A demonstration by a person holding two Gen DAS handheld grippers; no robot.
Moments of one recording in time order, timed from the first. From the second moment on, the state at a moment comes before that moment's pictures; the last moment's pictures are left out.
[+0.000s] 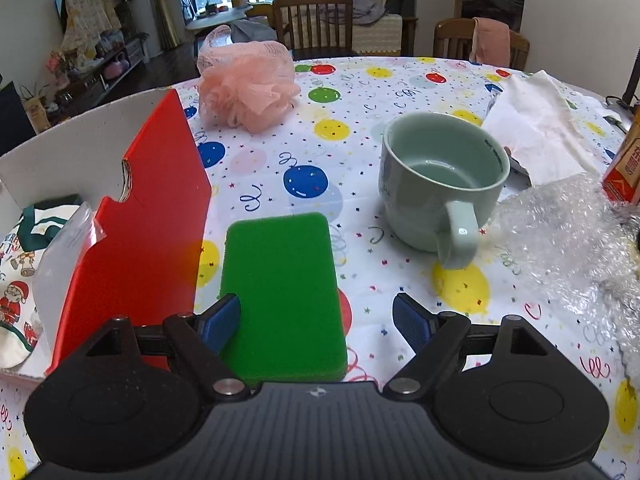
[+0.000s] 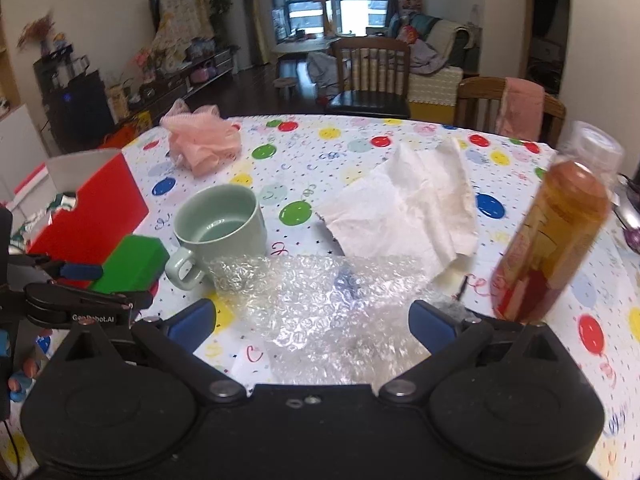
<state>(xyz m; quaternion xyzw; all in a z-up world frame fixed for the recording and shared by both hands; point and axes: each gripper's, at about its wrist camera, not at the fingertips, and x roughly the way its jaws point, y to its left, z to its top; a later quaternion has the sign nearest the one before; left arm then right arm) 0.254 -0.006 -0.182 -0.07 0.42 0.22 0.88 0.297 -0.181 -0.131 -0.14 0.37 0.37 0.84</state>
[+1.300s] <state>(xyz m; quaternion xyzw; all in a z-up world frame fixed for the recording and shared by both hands) 0.263 -0.003 -0.189 -0.05 0.43 0.30 0.85 0.307 -0.127 -0.203 -0.26 0.37 0.39 0.80</state>
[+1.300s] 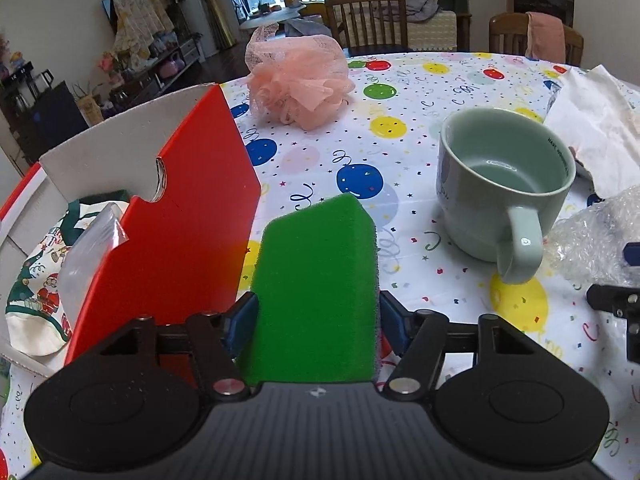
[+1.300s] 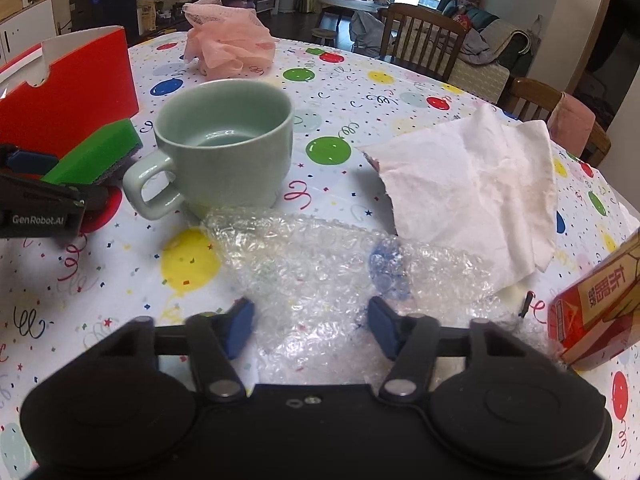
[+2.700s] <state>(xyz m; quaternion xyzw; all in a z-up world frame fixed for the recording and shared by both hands) 0.198 -0.006 -0.101 -0.19 0.38 0.16 0.89 0.252 -0.207 -0.048 -0.04 0.30 0.43 0.85</state>
